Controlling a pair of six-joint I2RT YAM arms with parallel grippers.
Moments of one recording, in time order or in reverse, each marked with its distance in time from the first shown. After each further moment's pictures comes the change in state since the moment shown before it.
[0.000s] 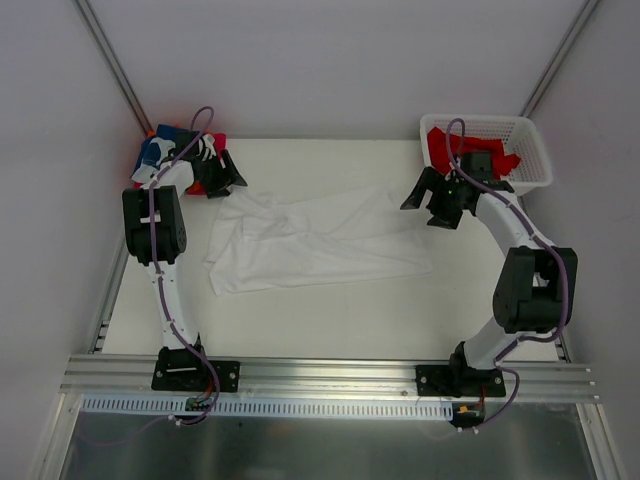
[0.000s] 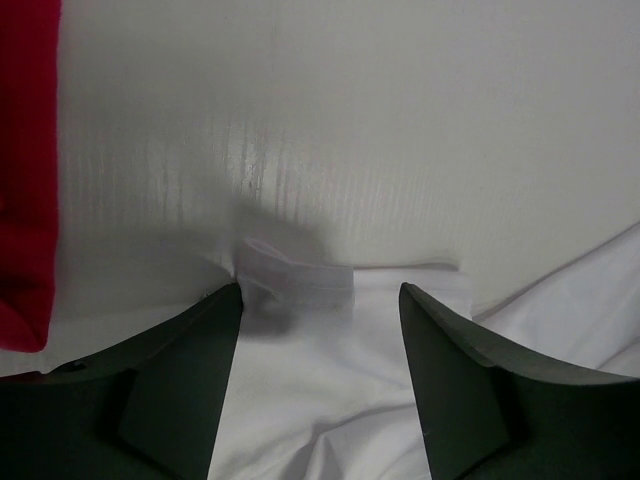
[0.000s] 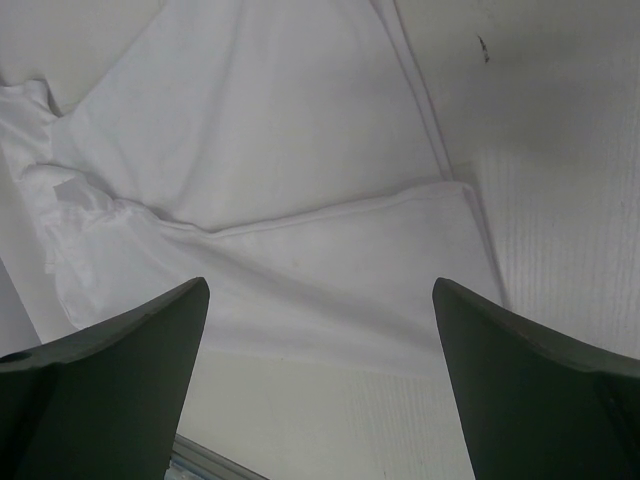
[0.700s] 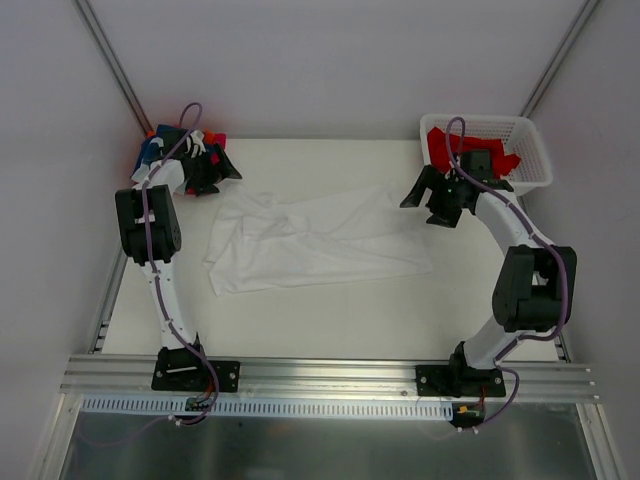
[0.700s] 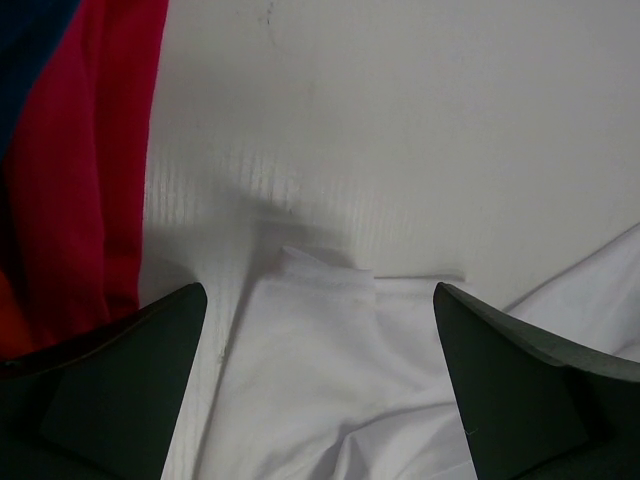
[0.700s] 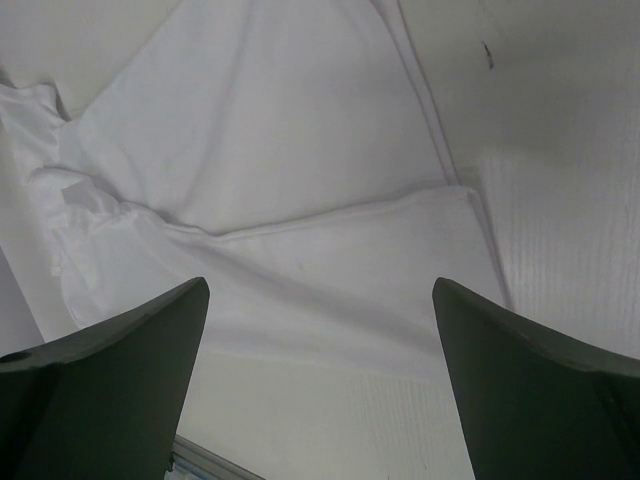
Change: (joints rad) left arm 0.060 0.016 0.037 0.019 0.045 0.019; right arm 0.002 0.034 0.034 0.016 -0.004 0.012
